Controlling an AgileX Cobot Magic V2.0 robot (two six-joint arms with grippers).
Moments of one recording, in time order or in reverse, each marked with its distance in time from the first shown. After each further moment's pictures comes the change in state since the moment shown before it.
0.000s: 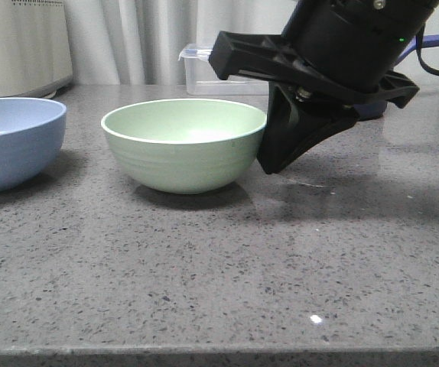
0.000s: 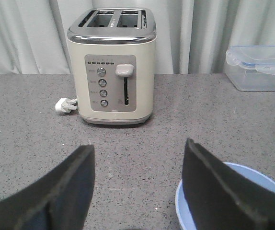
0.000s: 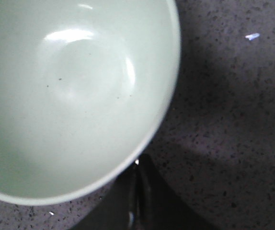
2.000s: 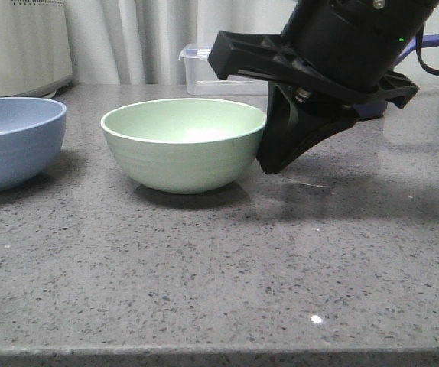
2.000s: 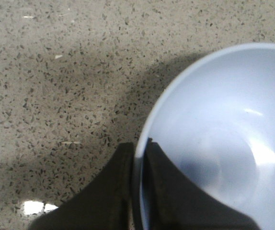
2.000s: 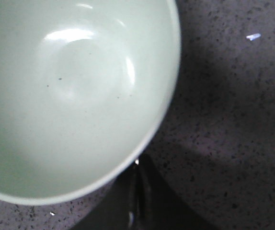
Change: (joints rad) left arm -0.041 0.848 -0.349 -0.239 0.375 0.168; right arm 0.000 0.000 0.000 0.001 0.000 0.000
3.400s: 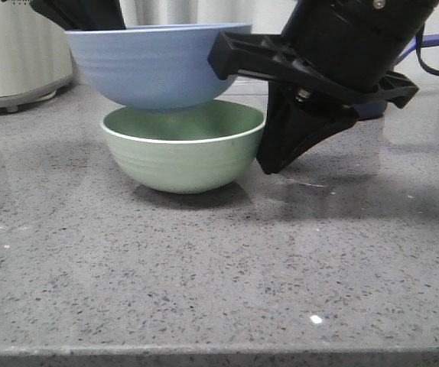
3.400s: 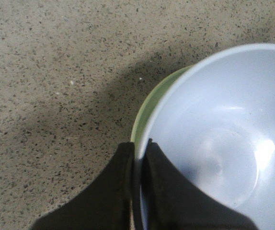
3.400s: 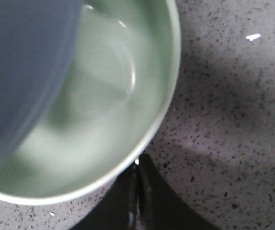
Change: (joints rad) left arm -0.398 0.266 -0.557 -0.004 0.313 0.007; right arm 0.000 0.000 0.000 0.001 0.000 0.000
